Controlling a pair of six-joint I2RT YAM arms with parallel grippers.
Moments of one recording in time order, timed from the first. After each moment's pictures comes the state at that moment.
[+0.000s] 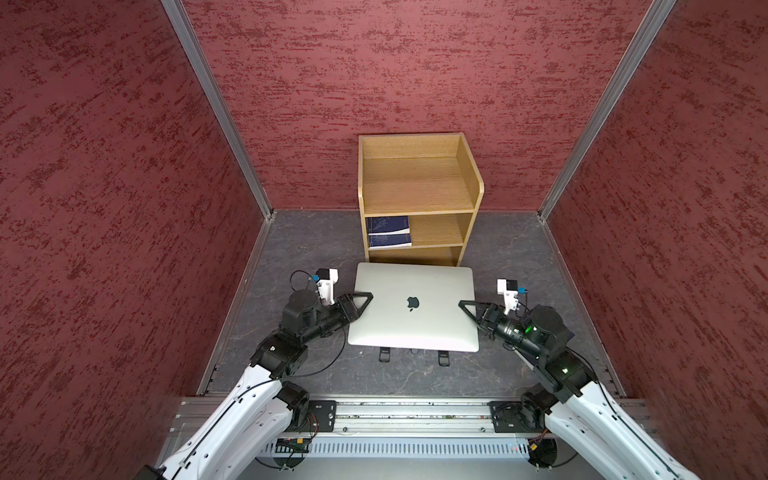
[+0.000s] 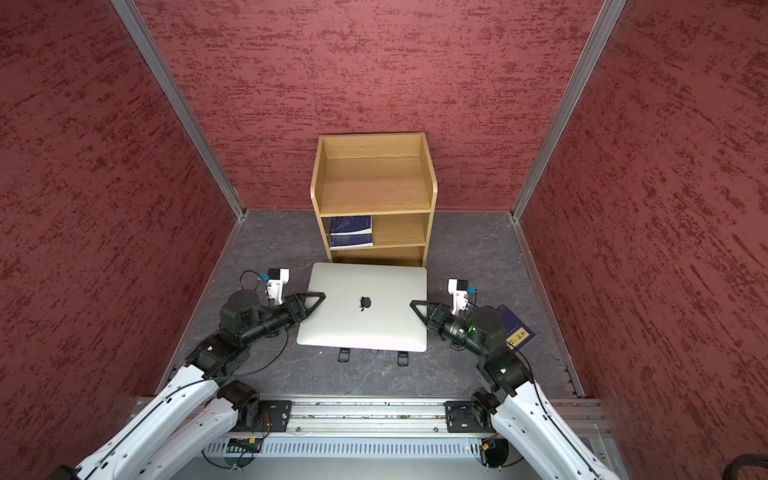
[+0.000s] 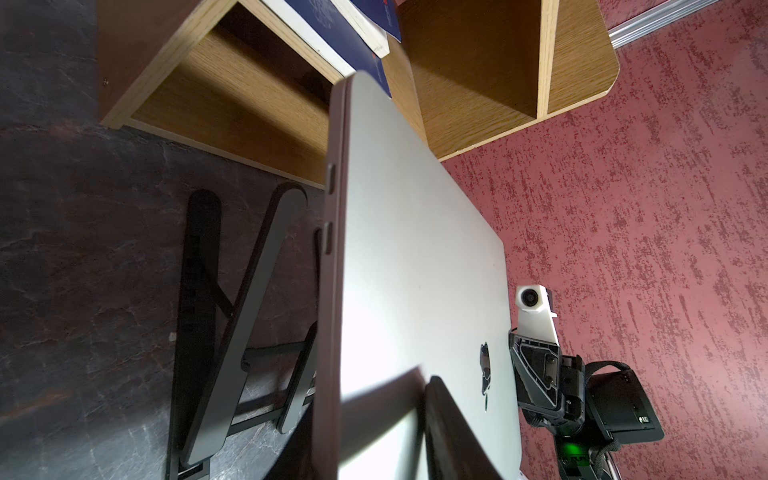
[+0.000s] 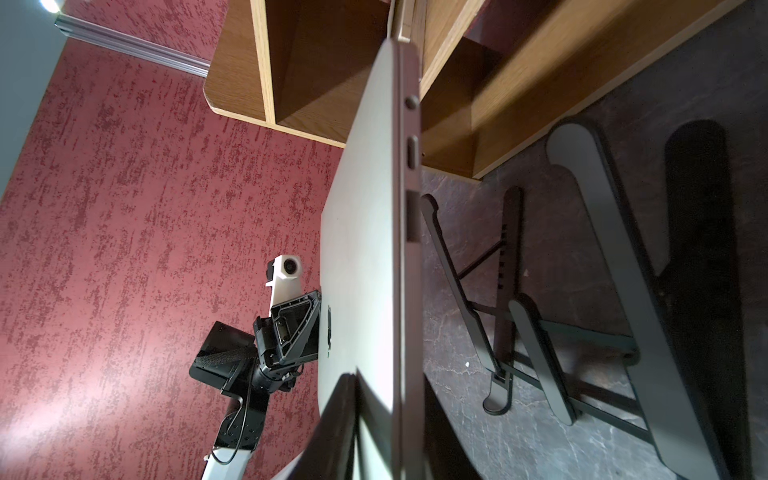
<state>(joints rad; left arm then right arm) -0.45 0.67 0.50 -0.16 0.40 -0.99 0.49 0.49 0.37 -0.01 -0.44 1.23</state>
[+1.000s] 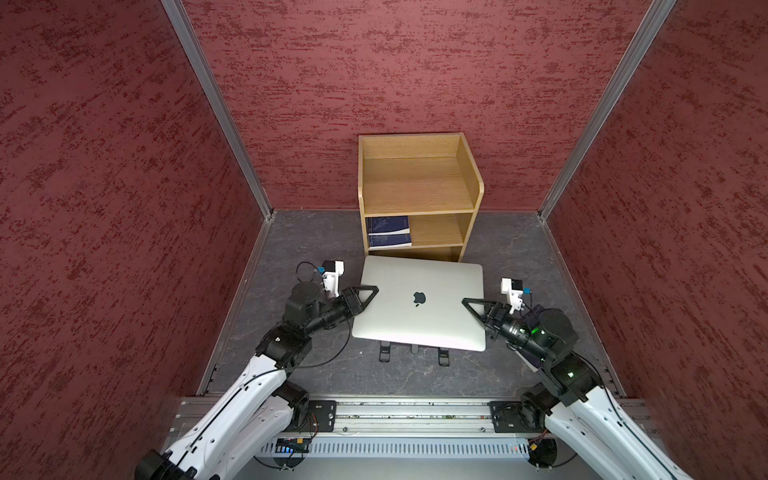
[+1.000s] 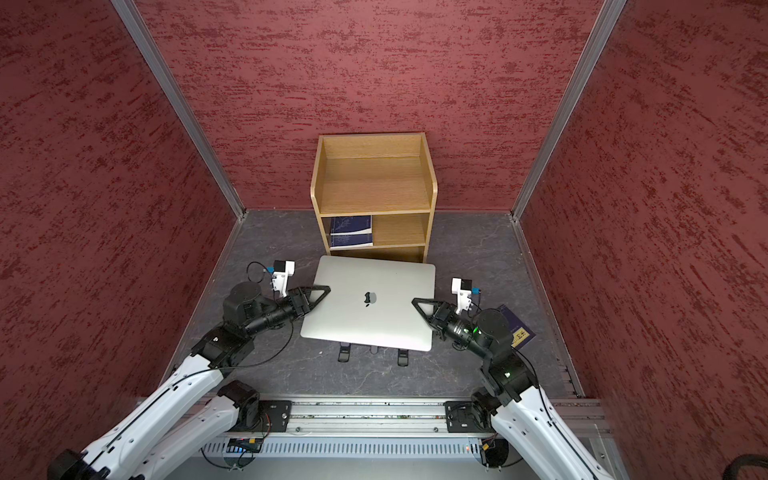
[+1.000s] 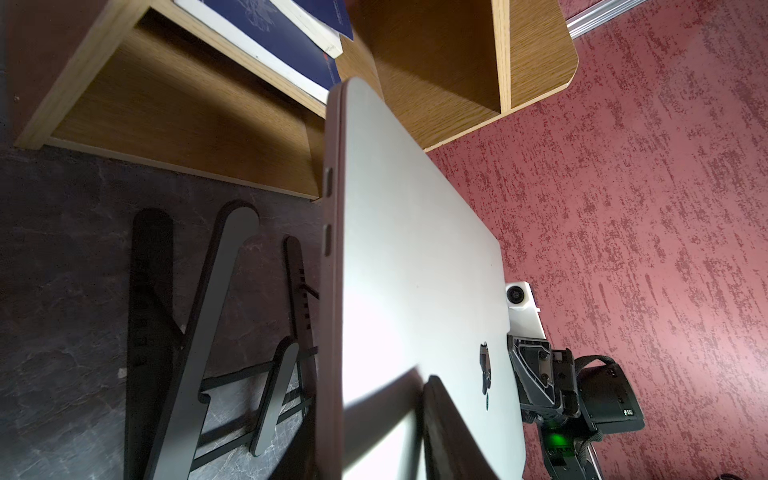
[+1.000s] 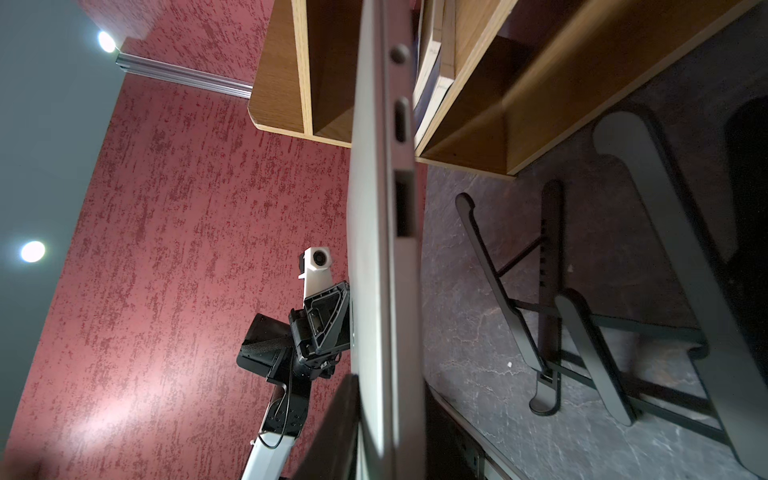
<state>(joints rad) -0.44 0.75 0.54 -0.07 0.47 -0.97 0.49 0.45 0.39 0.01 -0.45 1.34</state>
